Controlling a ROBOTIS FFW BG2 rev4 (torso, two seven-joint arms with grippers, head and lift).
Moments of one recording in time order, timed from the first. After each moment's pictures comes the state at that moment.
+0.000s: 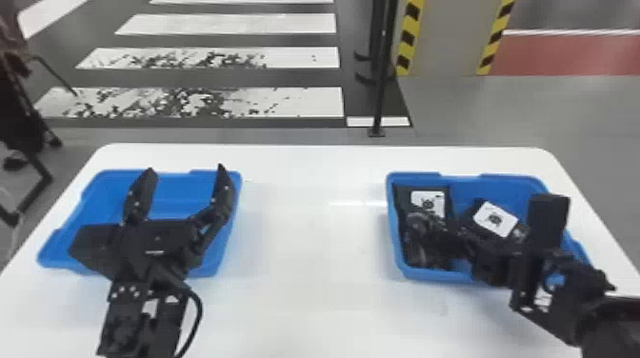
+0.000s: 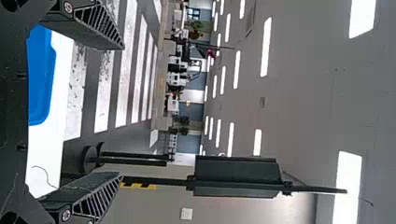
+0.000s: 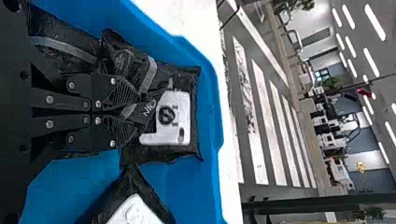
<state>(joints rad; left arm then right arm) 0.34 0.09 -0.03 -1.92 0.12 -0.21 0.08 0.11 -0.28 -0.02 -1.75 -0.43 0.61 0.34</state>
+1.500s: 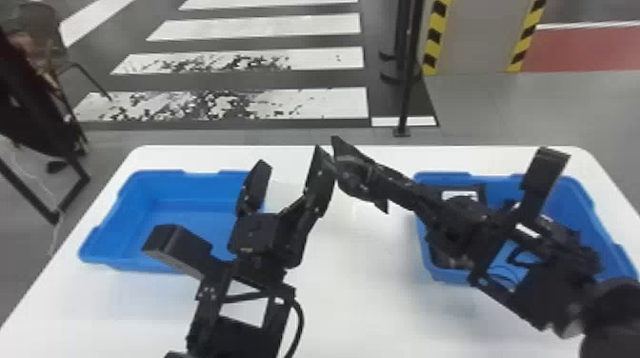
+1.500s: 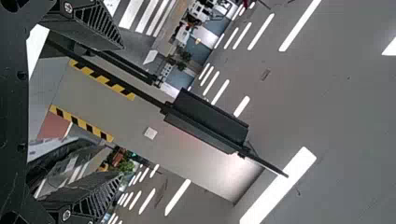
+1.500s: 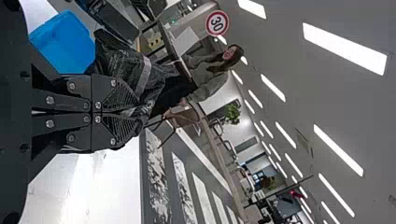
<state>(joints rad) 0.30 0.17 -0.35 -1.98 0.52 -0.31 0.07 0.07 -0.31 0.23 -1.97 -0.79 0.43 0.36</state>
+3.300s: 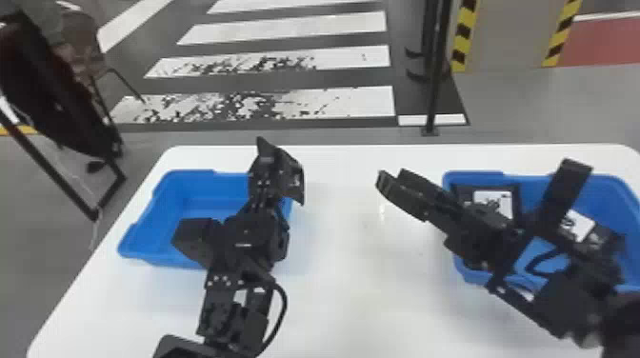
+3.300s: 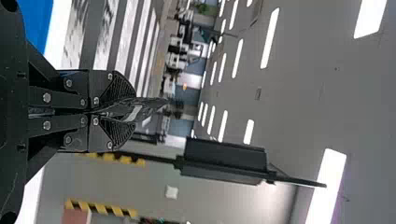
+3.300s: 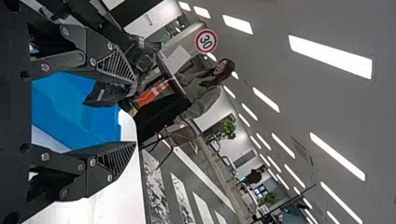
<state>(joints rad) 0.29 0.12 -0.14 -1.86 0.16 -0.25 0.15 0.04 -0.32 0.30 -1.85 -0.87 0.33 0.41</state>
